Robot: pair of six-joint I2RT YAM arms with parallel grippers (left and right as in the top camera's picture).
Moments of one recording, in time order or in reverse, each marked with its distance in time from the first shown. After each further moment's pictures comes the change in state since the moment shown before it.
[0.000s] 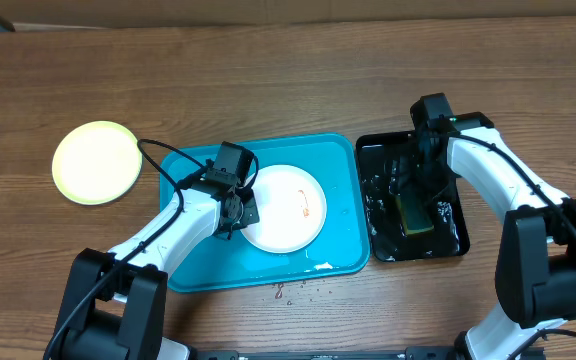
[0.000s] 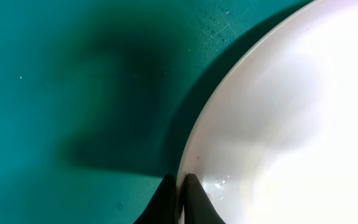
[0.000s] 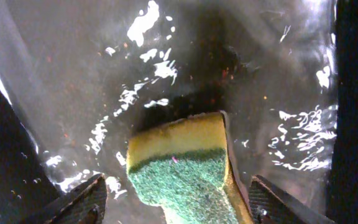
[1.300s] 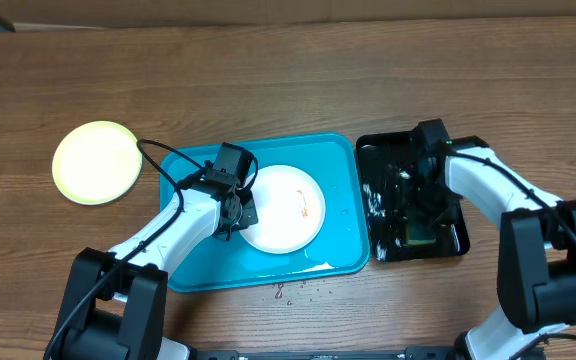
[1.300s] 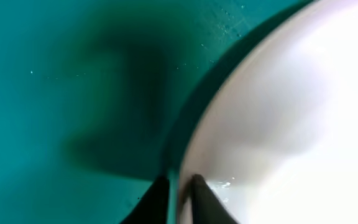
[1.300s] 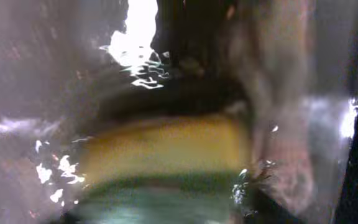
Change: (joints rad) left arm 0.000 0.000 -0.002 -0.011 -0.016 0.000; right arm 0.002 -0.021 -0.177 0.098 0.043 0.013
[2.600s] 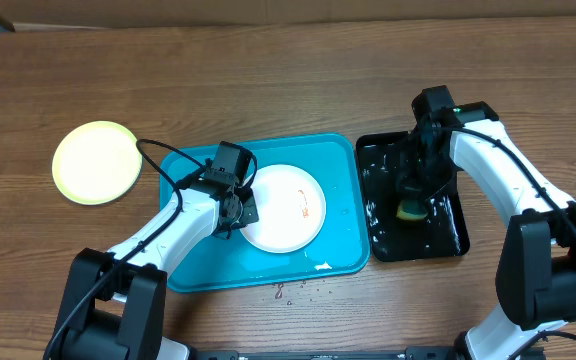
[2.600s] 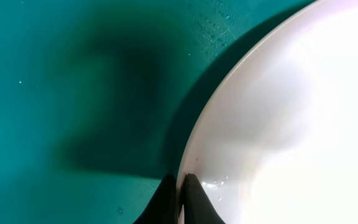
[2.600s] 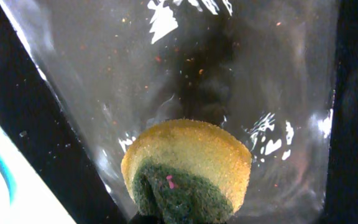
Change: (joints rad) left arm 0.006 0.000 0.000 0.022 0.024 0.009; right arm 0.000 0.012 0.253 -0.215 -0.100 -0.001
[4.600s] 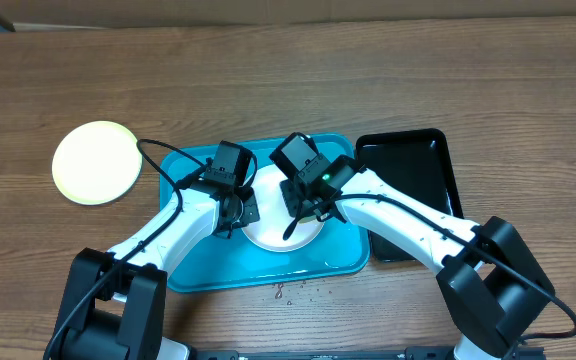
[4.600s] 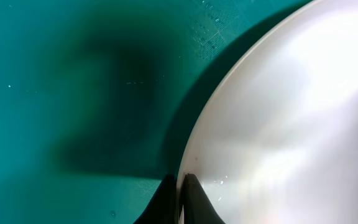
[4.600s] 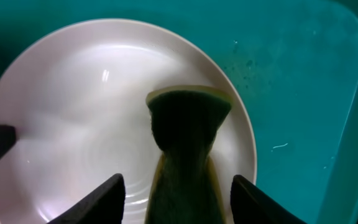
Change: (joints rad) left arm 0.000 0.000 0.000 0.011 0.015 0.003; right arm 0.595 0.032 -0.008 0.423 0.209 0.104
